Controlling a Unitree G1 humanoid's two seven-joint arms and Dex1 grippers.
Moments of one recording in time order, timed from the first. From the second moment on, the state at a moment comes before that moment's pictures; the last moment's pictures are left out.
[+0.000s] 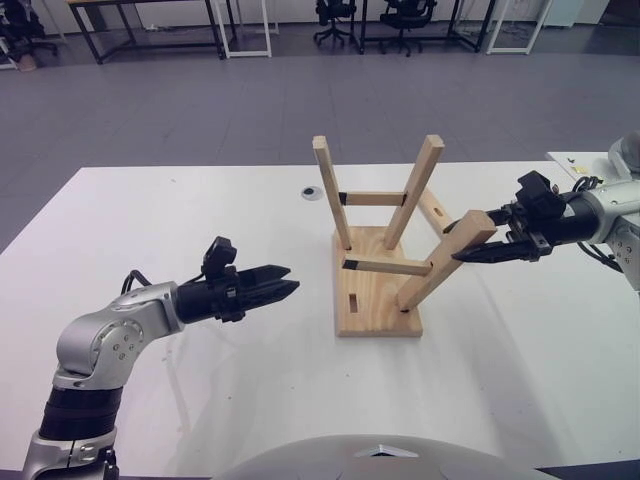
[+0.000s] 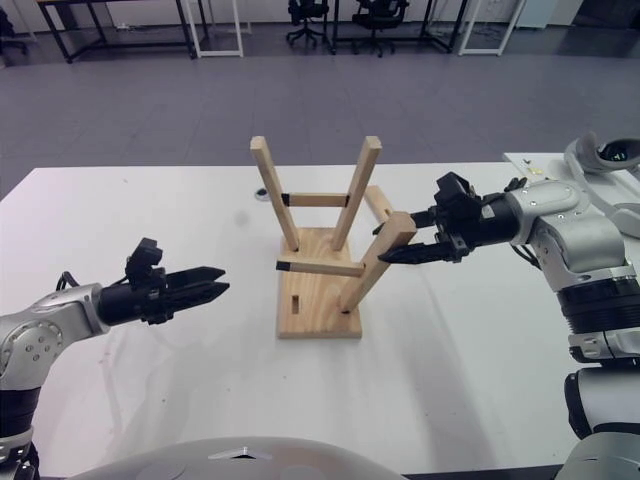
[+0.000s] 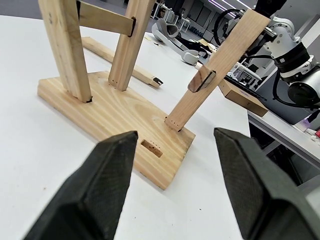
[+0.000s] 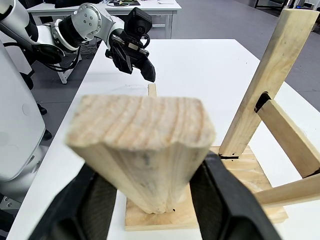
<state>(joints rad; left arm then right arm) -0.05 0.63 0.13 -0.31 -0.89 0.88 -0.93 -0.54 -1.00 0.18 0.19 0.68 0.34 1.58</state>
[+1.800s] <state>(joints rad) -0.03 0.51 0.09 -0.31 -0.89 0.84 -0.80 -0.66 -0.46 -0.03 1.02 0.17 0.23 0.42</state>
